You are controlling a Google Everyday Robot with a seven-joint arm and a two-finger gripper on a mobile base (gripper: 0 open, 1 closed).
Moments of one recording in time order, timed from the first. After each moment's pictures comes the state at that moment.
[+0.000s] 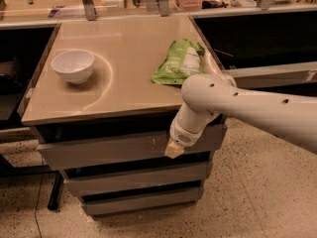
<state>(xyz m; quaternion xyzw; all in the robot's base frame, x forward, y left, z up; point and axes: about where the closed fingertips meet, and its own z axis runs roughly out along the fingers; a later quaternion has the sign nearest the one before) 0.516 -0.046 0.656 -0.60 0.78 0.12 0.10</state>
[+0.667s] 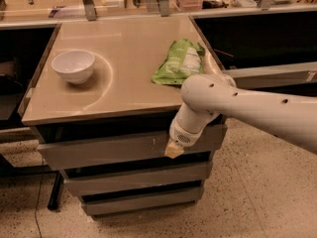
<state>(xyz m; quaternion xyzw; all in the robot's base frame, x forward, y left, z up) 0.516 -0.046 0.656 -0.60 0.78 0.12 0.10</state>
